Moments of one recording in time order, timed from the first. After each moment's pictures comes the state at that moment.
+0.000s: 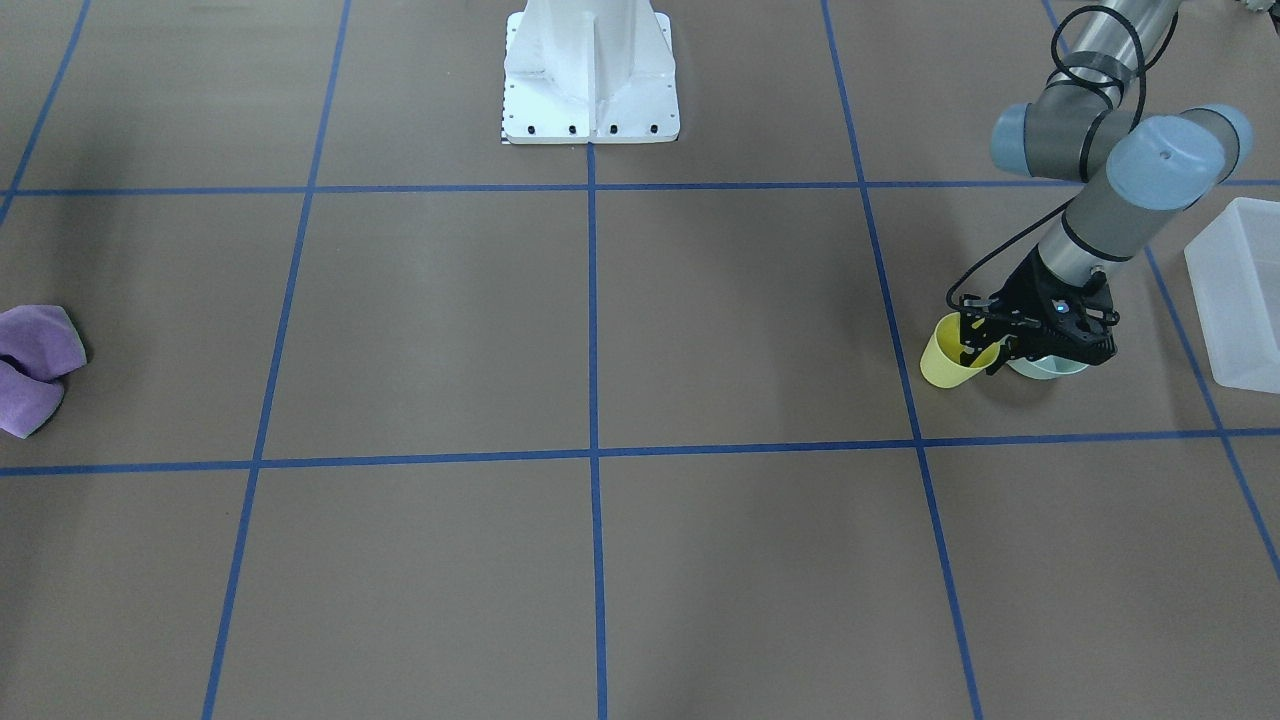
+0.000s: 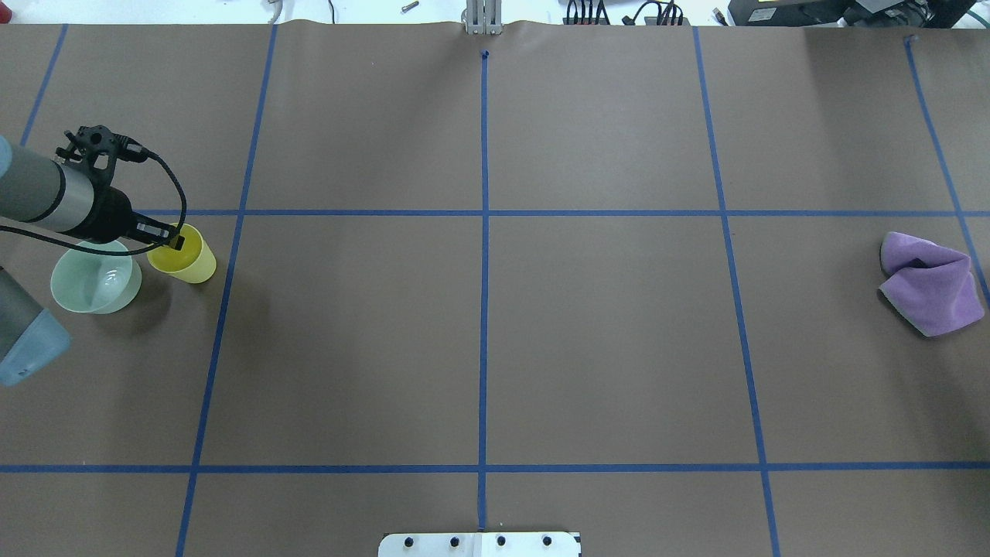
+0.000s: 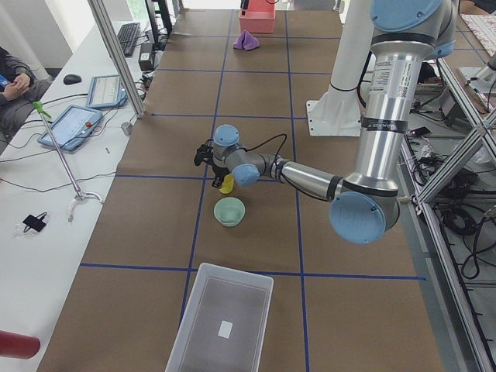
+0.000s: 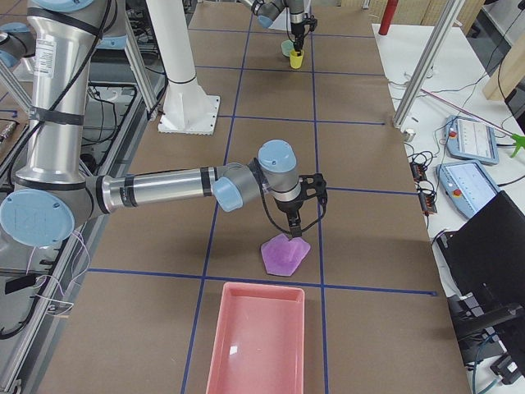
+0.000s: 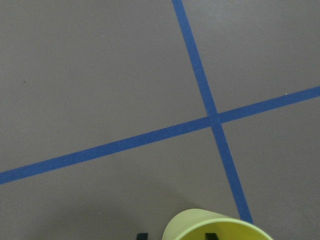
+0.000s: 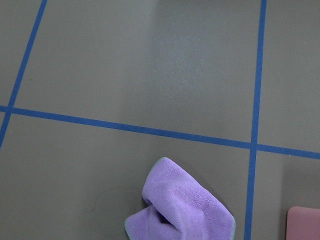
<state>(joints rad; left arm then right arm) -0.90 -1.71 -1.65 -2.17 -2.09 -0.69 1.36 -1.73 1.87 -1.20 2.26 0.35</state>
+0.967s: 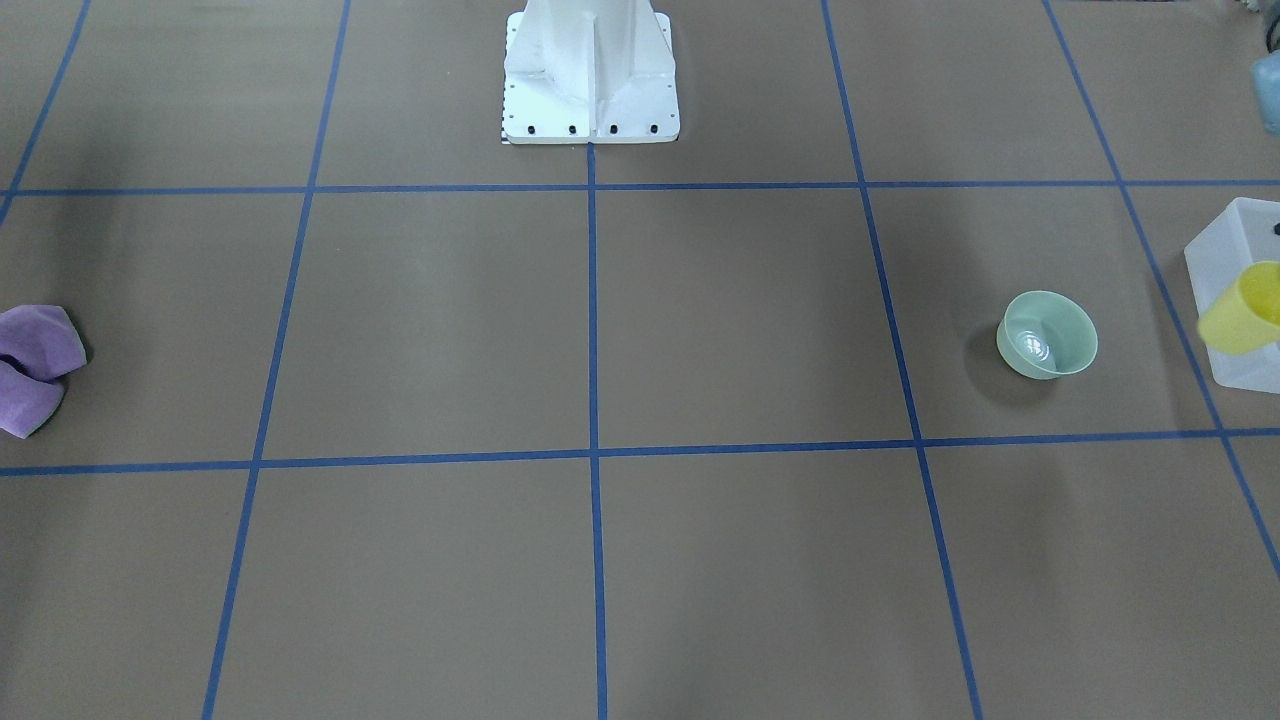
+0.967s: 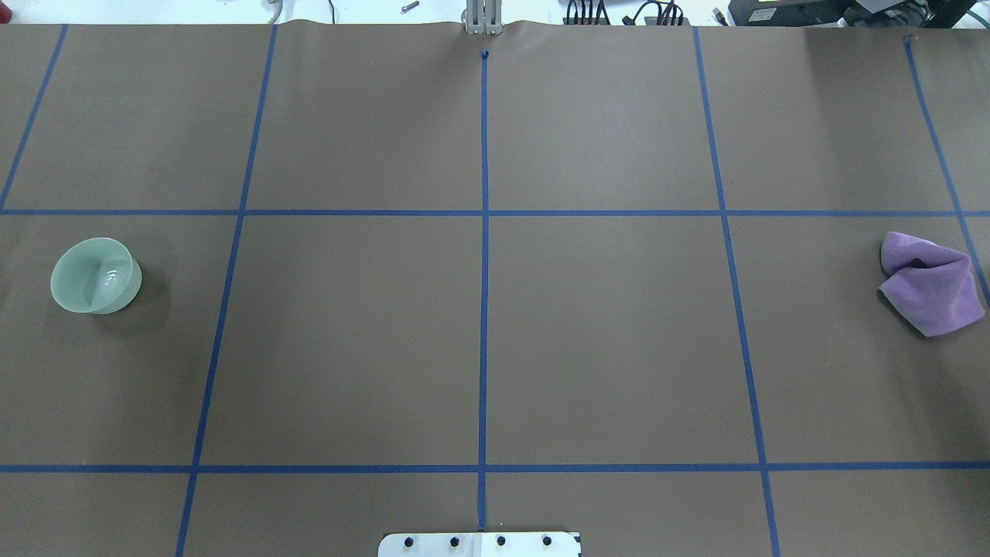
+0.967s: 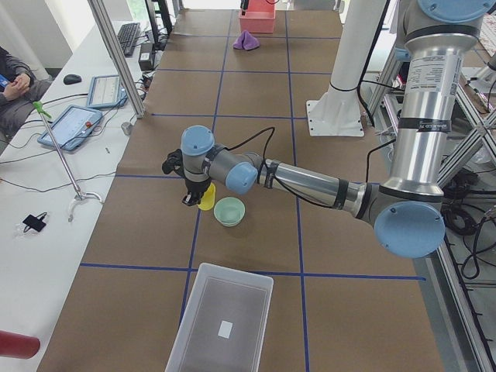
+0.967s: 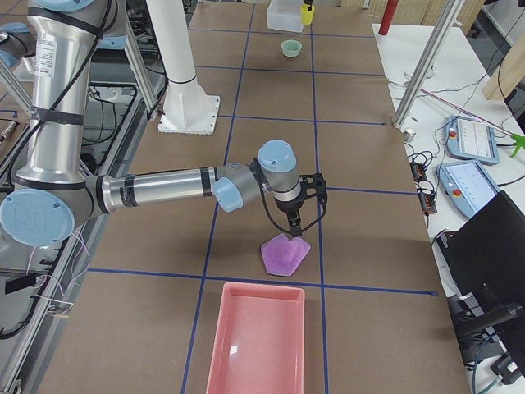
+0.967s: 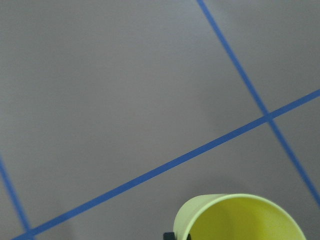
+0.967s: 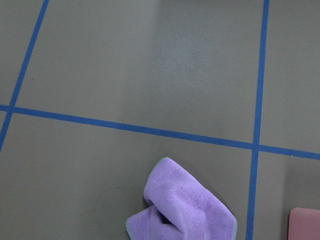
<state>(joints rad) -1.49 -1.66 -1.67 -1.67 -2.34 0.34 1.36 -1.73 1.87 -1.19 2.26 0.35</state>
